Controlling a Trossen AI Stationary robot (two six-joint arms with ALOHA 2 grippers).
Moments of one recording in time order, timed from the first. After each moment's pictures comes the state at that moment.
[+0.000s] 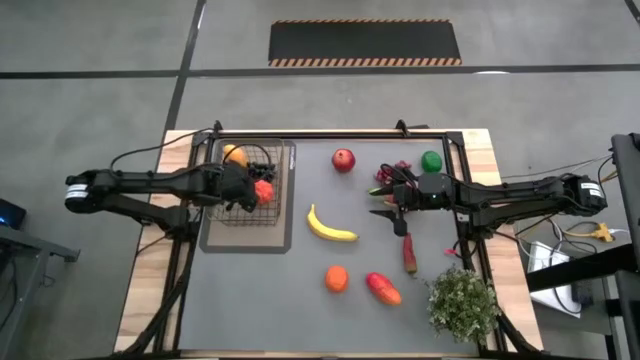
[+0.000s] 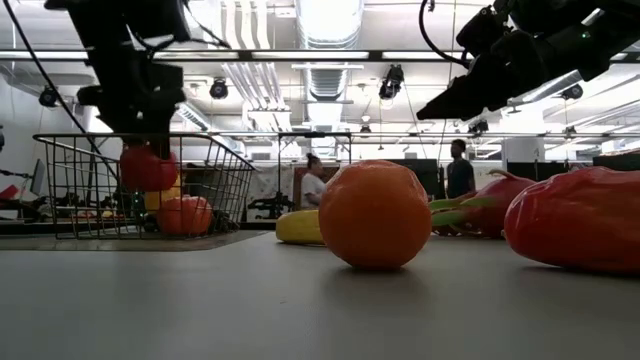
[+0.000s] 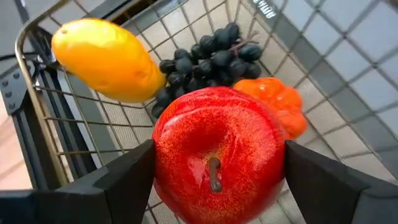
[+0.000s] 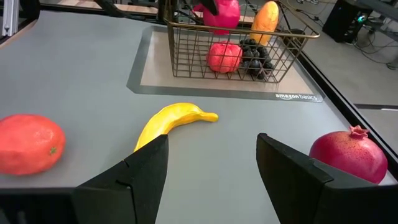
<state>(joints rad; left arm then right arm) 0.13 1.06 0.80 -1.00 -0.56 -0.78 -0.13 0.99 0.43 0.20 -0.06 -0.14</state>
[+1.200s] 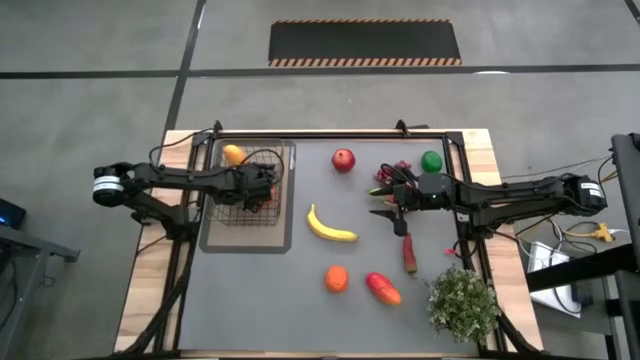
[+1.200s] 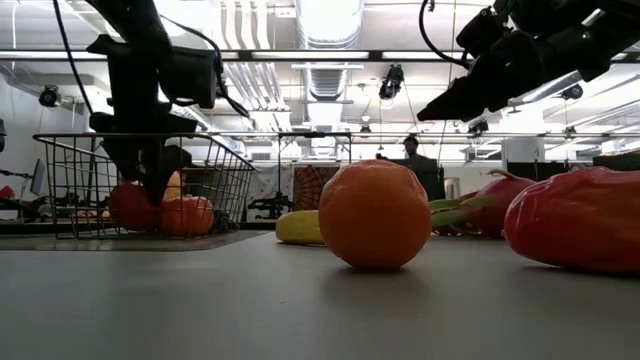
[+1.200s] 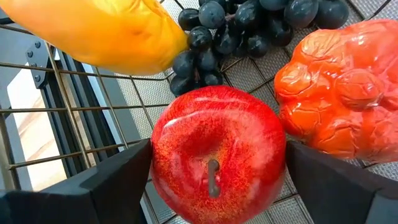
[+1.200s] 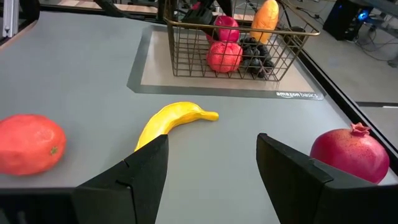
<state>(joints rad) 0.22 1.35 0.78 -0.98 -0.58 -0.77 -0.13 0.99 0.43 0.20 -0.06 -0.13</state>
